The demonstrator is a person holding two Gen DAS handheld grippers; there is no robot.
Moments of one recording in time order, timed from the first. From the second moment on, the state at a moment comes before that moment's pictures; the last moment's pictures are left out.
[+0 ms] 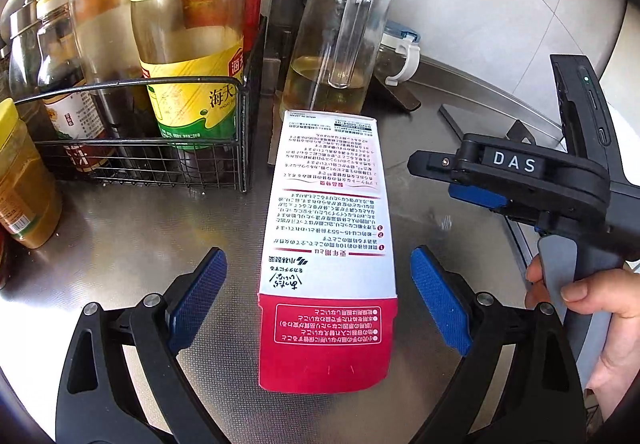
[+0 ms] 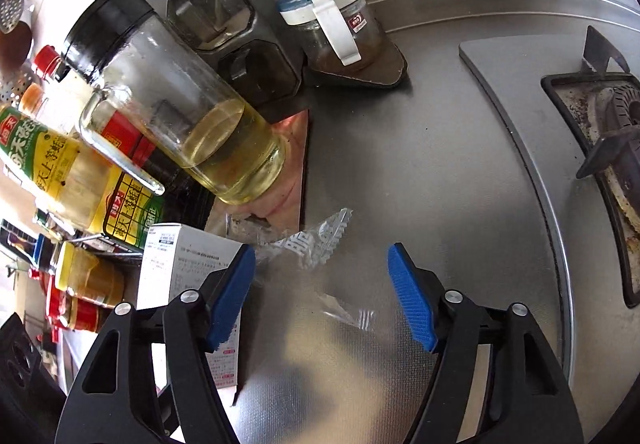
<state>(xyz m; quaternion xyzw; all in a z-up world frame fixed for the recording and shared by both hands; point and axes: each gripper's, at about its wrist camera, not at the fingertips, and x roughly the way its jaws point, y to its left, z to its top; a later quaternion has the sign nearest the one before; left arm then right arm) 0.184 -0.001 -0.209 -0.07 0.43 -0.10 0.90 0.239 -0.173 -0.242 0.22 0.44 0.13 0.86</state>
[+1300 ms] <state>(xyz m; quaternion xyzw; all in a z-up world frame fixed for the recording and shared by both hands) 0.142 0.017 -0.184 -0.07 0.41 -0.08 0.91 0.251 -0.158 -0.246 0.23 0.43 0.11 0.86</state>
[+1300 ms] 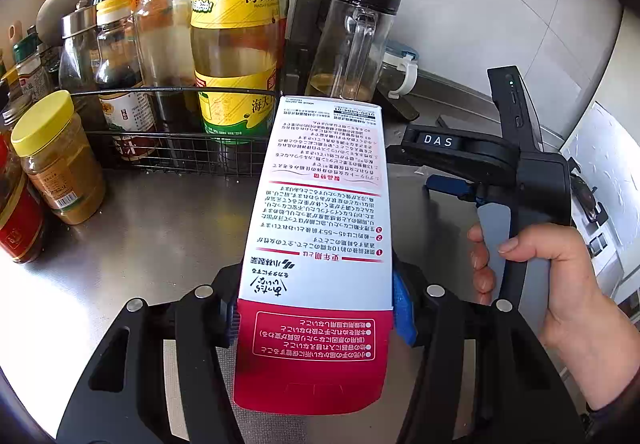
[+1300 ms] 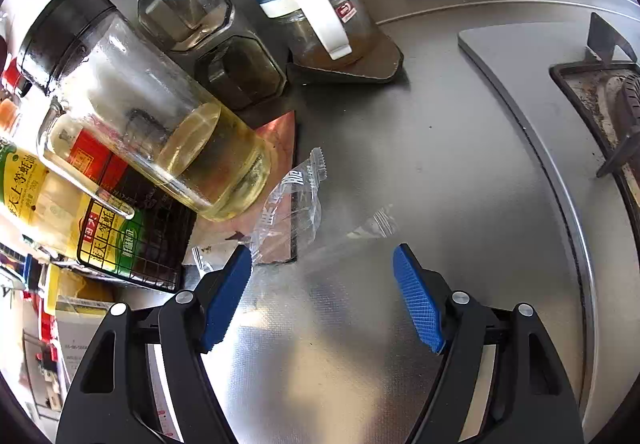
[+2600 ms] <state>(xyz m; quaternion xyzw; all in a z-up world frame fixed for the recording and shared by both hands) 0.040 -0.024 -0.166 -0.05 0.40 -0.13 0.91 0.069 -0.224 -0.210 0.19 0.40 0.12 0.89</state>
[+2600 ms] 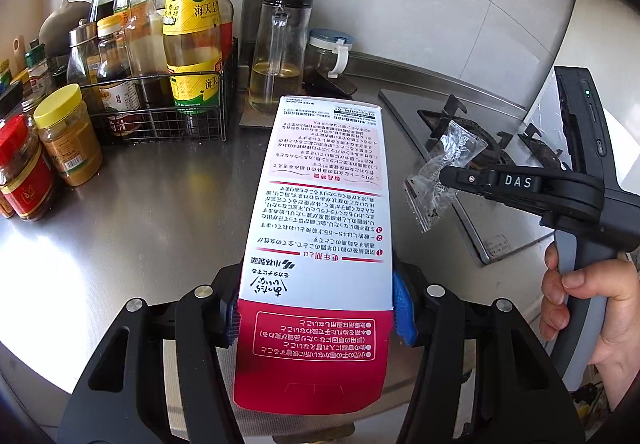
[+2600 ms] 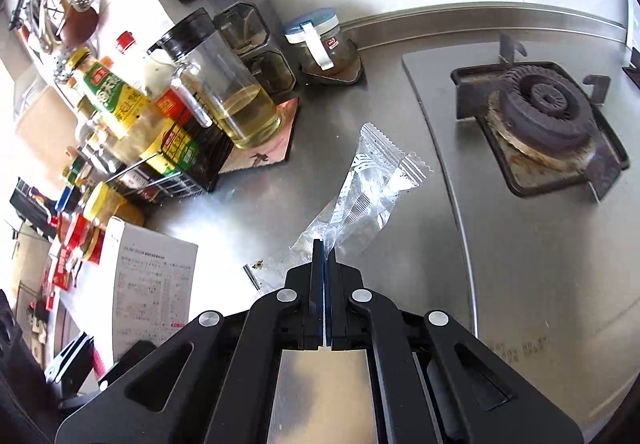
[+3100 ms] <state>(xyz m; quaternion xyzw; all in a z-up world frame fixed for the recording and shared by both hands) -0.114 -0.019 -0.198 -0.04 0.44 -0.15 0.89 -0.107 -0.200 -0.250 0.16 0.42 0.13 0.88</state>
